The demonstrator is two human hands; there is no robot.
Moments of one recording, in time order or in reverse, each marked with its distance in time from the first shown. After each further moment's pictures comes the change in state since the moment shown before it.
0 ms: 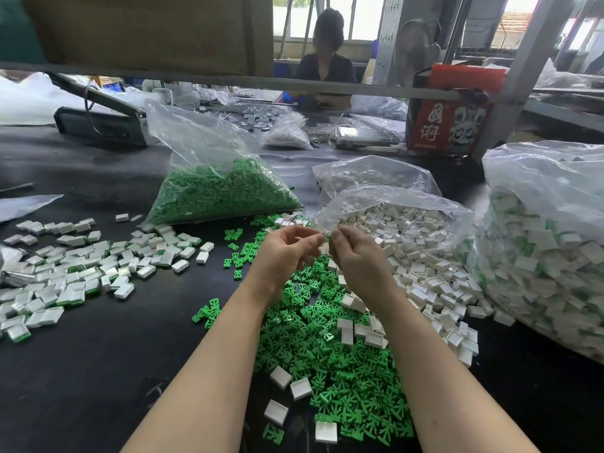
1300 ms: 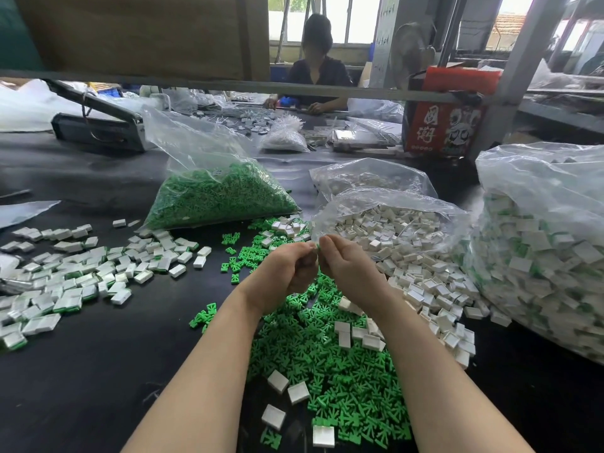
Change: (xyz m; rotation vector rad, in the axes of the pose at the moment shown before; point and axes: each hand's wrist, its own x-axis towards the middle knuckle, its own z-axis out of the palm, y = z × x) left_hand 0.000 -0.009 -0.004 -0.046 -0.356 -0.141; right_hand -0.003 -0.004 0.001 0.090 -0.177 -0.011
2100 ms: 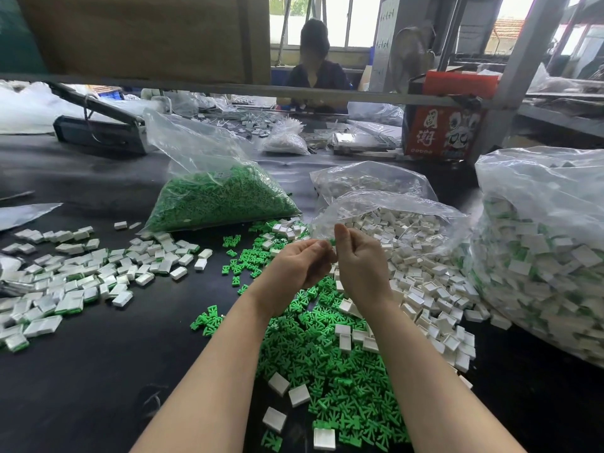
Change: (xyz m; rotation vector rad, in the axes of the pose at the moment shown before) left_hand -0.003 0.008 0.016 0.003 0.076 0.075; right_hand 0.004 0.006 0.002 -0.092 0.406 -0.059
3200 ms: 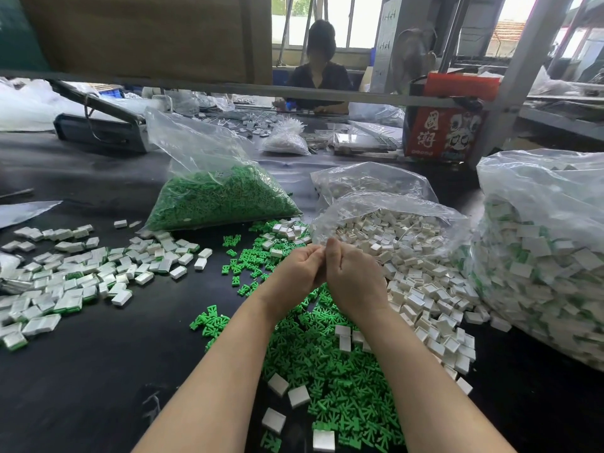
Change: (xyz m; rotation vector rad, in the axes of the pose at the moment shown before) left_hand -0.005 0.002 0.009 0.138 -0.056 0.027; right_hand -0.008 0.004 0.006 -0.442 -0.113 -0.063
